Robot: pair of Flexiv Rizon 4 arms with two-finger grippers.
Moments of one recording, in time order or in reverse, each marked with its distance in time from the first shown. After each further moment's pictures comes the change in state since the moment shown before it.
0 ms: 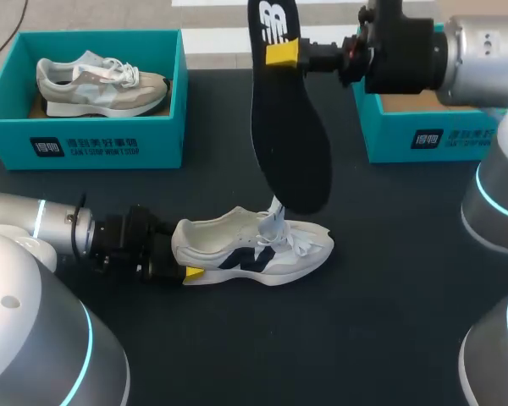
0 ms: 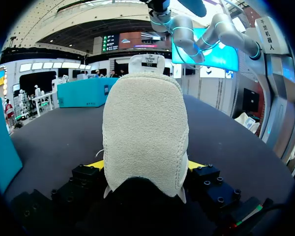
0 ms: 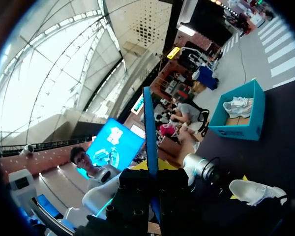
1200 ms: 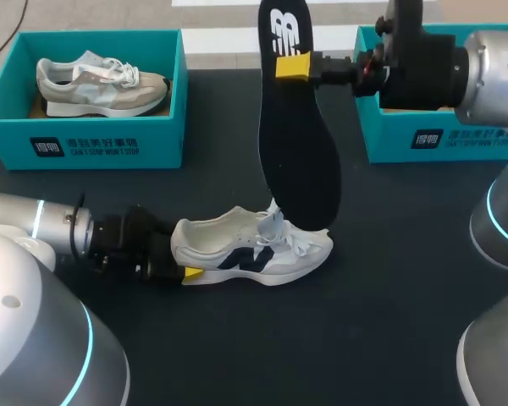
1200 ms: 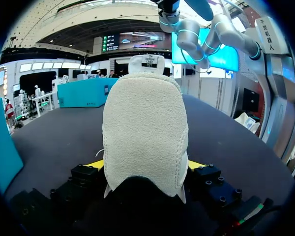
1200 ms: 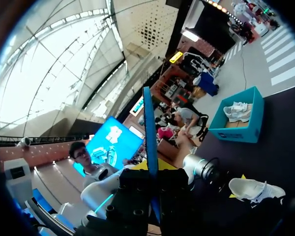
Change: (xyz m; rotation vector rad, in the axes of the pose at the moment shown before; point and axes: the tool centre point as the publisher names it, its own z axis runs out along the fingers) left arm -0.001 0.001 -0.004 0.000 -0.006 -0.001; right arm 0.022 -0.019 -0.012 -0.026 -0.017 -0.056
